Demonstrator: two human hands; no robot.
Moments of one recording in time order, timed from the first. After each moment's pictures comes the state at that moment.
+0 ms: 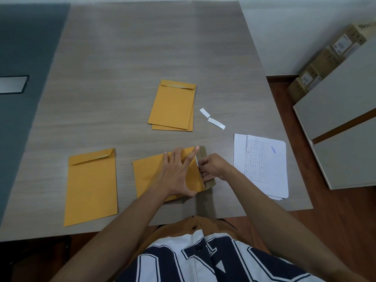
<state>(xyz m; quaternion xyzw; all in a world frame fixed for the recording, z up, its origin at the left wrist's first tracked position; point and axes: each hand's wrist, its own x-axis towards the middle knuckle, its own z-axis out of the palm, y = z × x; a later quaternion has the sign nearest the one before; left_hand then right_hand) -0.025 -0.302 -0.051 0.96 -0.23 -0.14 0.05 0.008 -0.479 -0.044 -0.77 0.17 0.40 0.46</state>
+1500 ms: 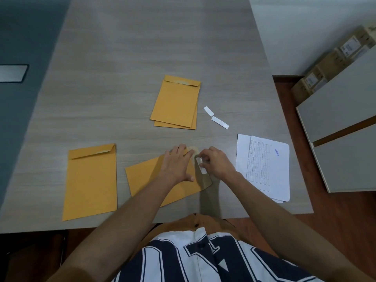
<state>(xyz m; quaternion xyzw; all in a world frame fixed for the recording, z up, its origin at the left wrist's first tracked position) 0.004 -0.310 -0.069 0.97 -0.17 -0.17 -0.01 0.010 -0.484 -0.070 -0.95 -0.08 0.18 0.26</state>
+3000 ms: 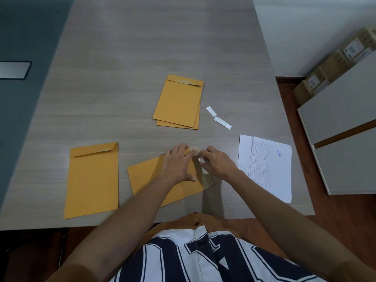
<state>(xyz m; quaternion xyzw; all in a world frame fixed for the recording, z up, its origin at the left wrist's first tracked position) 0.002 -0.304 -0.077 0.97 -0.16 -0.16 0.03 0.017 -0.486 -0.080 -0.95 -0.18 0.17 0.17</state>
